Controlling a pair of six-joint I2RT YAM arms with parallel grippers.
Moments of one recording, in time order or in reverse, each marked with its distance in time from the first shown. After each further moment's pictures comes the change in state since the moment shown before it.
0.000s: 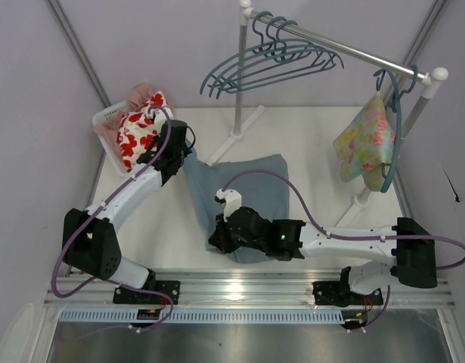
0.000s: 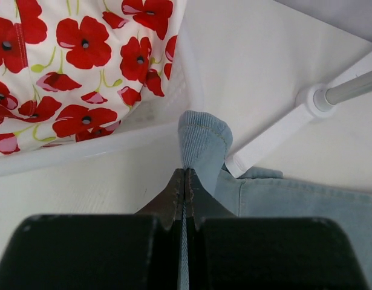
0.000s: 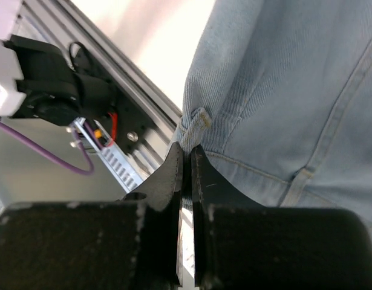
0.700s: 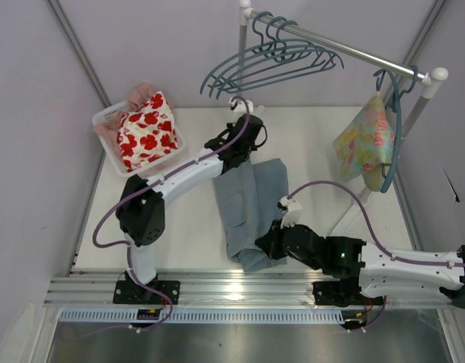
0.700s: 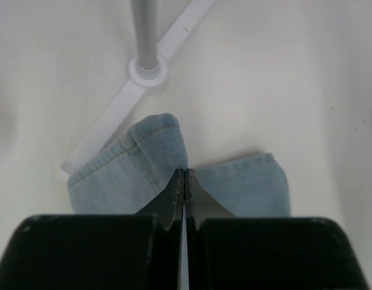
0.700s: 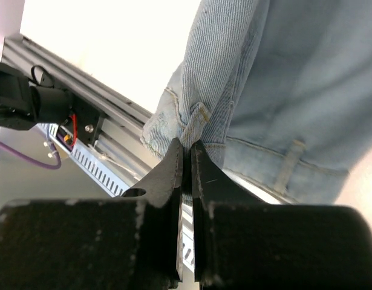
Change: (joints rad) left arm -0.356 0.409 0.459 -0.042 -0.042 0.075; right arm 0.005 -0.501 -0.348 -0.143 0.208 0.172
